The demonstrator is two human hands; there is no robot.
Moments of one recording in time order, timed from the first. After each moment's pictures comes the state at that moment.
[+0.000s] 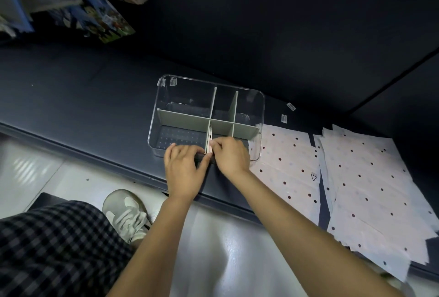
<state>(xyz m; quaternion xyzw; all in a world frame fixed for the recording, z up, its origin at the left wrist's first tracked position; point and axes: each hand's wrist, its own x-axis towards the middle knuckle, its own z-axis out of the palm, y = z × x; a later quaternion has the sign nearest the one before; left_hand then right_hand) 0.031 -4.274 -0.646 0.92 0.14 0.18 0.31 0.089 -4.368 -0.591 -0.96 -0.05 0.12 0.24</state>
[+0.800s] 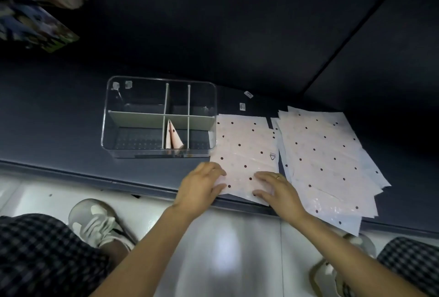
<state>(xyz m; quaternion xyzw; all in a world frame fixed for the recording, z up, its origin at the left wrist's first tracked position) 0.006 -4.366 -0.632 0.94 -0.16 0.04 0.31 0.016 -4.606 -0.626 -0.95 -0.05 0.12 0.27</state>
